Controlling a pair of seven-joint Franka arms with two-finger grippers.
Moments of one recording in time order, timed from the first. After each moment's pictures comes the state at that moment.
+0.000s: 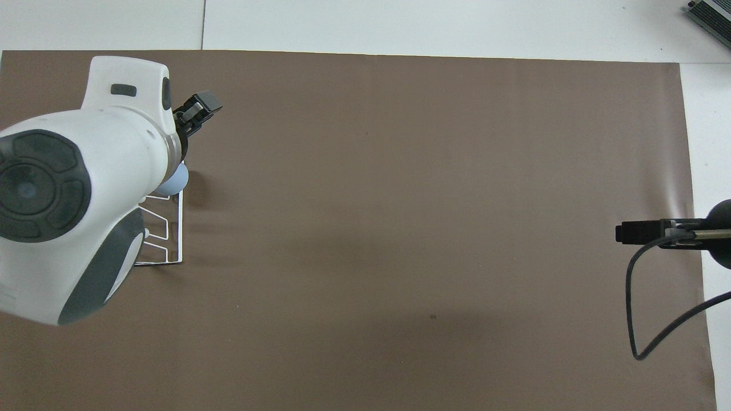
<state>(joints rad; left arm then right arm) -0.16 -0.03 -0.22 -1.77 0.29 2.11 -1.10 -0.25 -0.28 0.22 -1.88 0.10 1.68 0.01</state>
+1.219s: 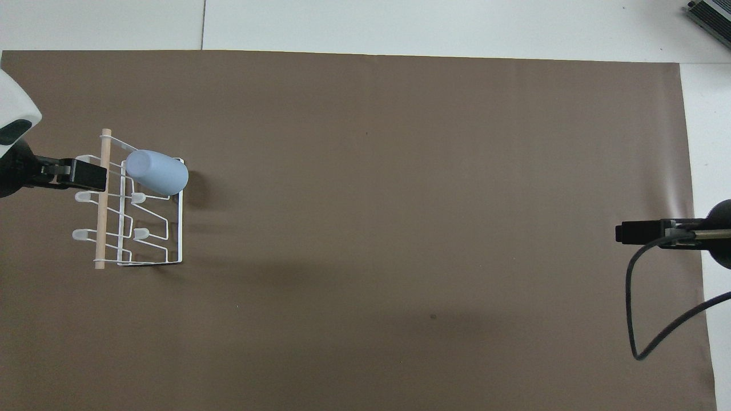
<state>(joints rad) 0.07 -0.06 -0.19 -1.65 0.06 1.64 -0.02 -0.25 -0.28 0.22 -1.88 0.10 1.68 0.01</state>
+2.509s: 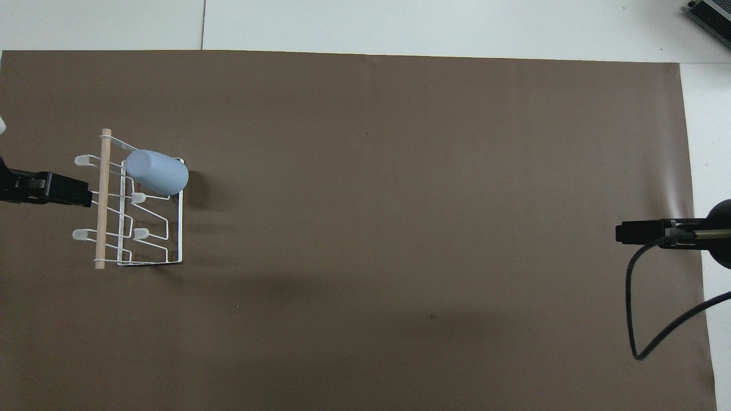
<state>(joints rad) 0.04 -0.08 -0.12 -1.64 -0.01 1.57 0.04 -0.25 -0.28 0.22 -1.88 0.10 1.68 0.01</state>
